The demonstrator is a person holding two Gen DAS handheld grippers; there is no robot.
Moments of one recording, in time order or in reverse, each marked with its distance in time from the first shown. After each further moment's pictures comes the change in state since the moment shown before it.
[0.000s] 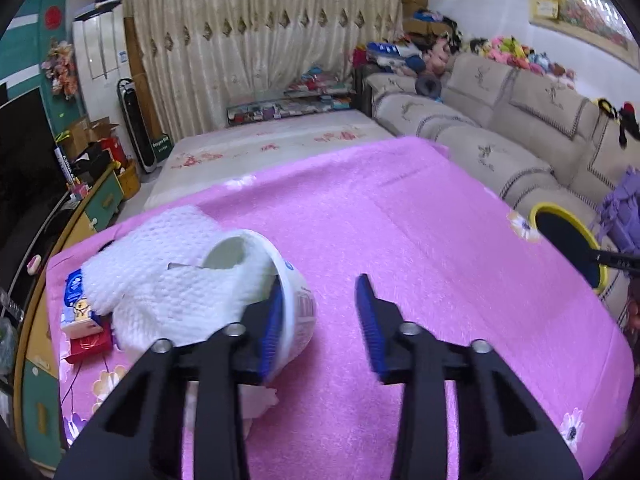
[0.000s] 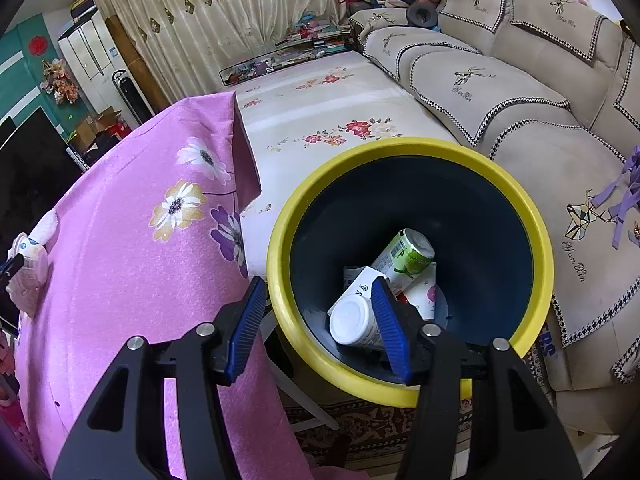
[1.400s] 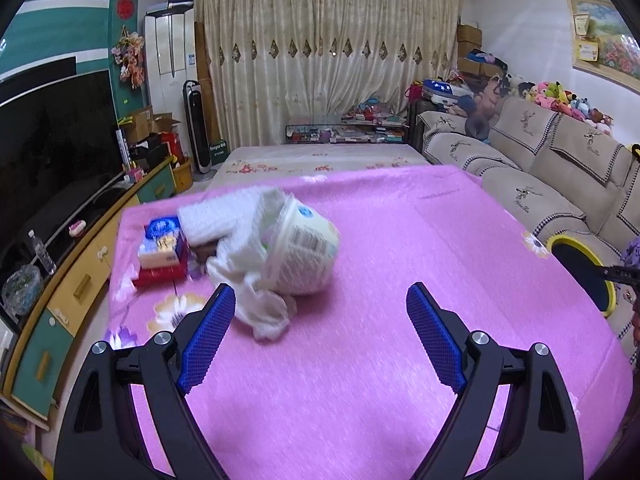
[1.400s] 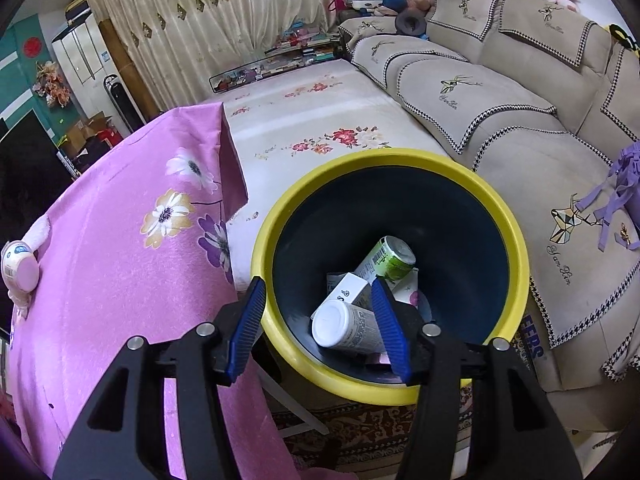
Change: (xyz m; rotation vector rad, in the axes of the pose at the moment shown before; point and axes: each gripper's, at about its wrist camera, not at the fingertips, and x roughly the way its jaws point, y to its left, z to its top) left arm -0.091 0.017 -0.065 -0.169 -0.130 0.160; right arm -0.013 -0.008 0.000 0.005 -0.032 -0.049
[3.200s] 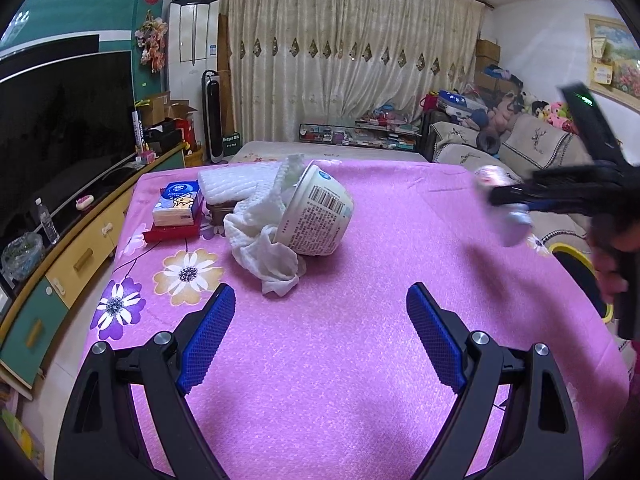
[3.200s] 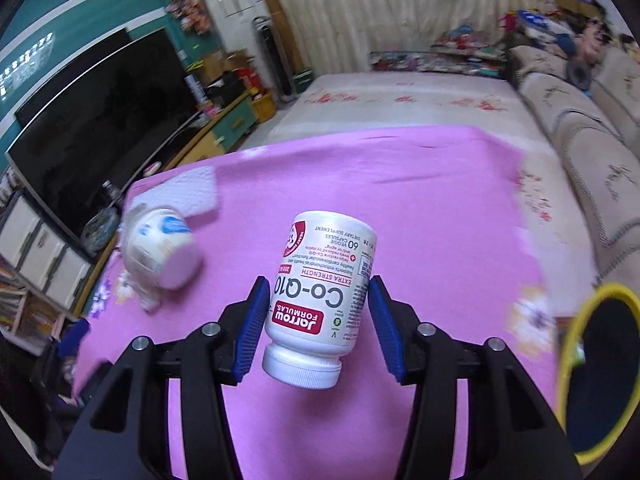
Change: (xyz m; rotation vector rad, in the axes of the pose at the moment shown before) left arm -0.017 0.001 -0.037 -0.091 -0.003 0.017; right arm 0.003 0.257 0.036 -0.348 0.070 0.338
